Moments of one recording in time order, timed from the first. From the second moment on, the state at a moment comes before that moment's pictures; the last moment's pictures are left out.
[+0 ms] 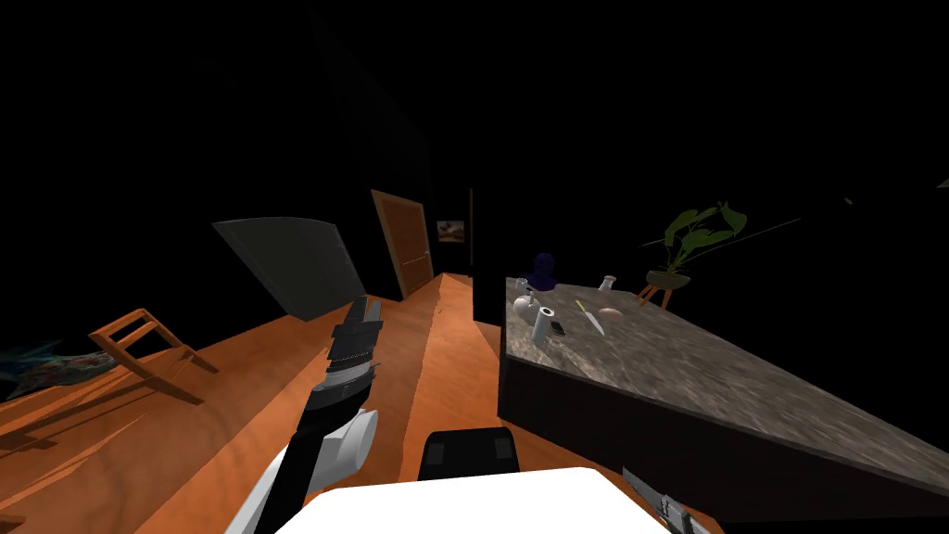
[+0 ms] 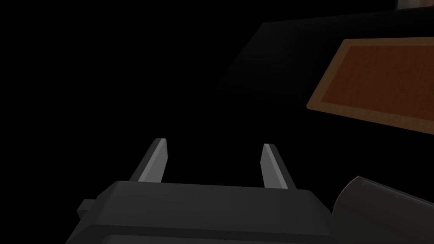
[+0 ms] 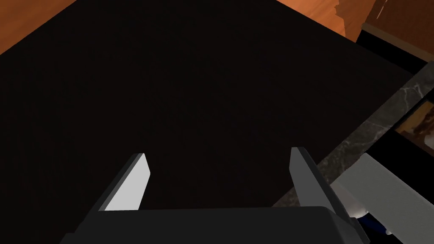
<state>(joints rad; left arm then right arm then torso) 0.51 -0.05 0.04 -2.25 -0.10 -0.56 -0.06 0.87 -1.05 0.25 -1.36 0.06 -0.61 -0.13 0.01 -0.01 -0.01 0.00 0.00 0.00</state>
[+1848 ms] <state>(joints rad) 0.51 -0.05 0.04 -2.25 -0.10 -0.56 -0.06 0.95 -1.50 0.40 -0.92 0.14 -0.75 -0.11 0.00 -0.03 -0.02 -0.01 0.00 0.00</state>
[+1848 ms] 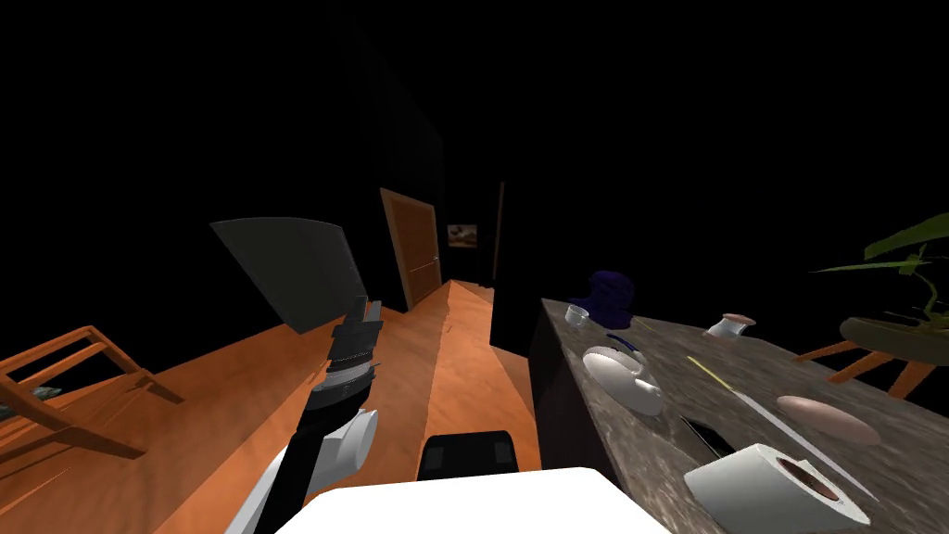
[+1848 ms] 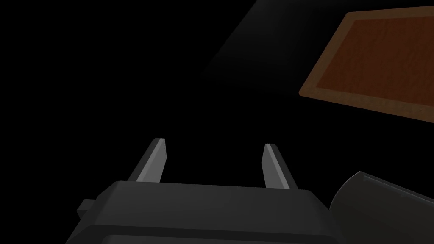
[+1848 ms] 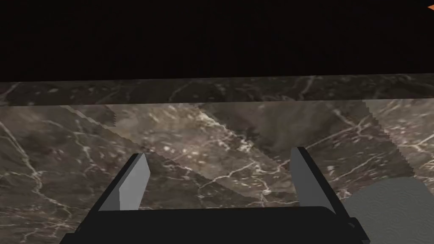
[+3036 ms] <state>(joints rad) 0.51 -0.05 0.04 -2.25 -0.10 -0.56 -0.06 0.90 -1.49 0.41 -0.91 0.15 -0.74 -0.09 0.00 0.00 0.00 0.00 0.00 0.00</state>
